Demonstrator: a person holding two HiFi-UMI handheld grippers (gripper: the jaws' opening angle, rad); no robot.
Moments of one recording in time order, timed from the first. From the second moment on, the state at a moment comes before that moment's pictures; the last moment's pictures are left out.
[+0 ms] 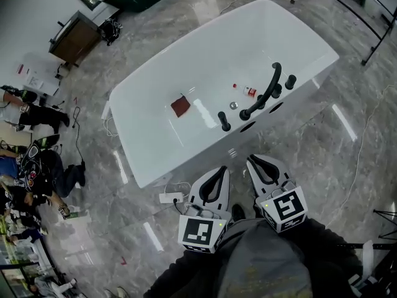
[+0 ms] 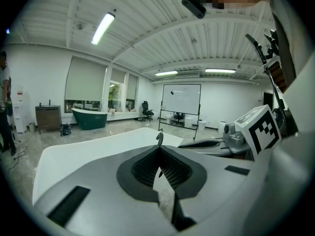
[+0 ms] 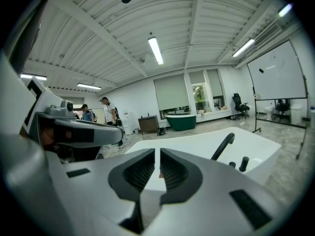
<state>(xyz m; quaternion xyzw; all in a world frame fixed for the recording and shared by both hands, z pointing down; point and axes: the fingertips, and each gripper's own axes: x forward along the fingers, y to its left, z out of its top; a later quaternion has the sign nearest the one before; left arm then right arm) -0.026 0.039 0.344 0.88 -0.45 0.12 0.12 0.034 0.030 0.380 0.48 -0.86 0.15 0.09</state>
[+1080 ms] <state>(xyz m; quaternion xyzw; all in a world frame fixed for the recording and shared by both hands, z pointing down) -0.072 -0.038 0.355 0.84 -0.51 0.12 0.13 -0.002 -0.071 0.389 0.43 -0.89 0.14 0.09</state>
